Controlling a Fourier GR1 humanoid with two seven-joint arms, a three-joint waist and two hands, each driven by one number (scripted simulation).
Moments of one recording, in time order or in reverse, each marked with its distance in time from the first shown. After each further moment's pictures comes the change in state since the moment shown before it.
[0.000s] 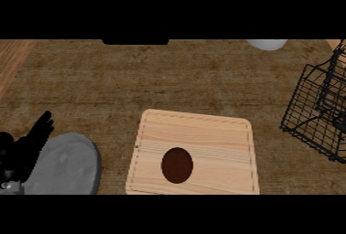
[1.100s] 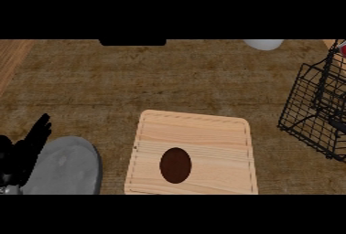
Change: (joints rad) left arm 0.028 -0.016 0.012 -0.036 -0.008 0.006 0.021; right arm 0.042 -0.025 -0.255 -0.093 -0.169 -0.006 0.248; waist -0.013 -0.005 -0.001
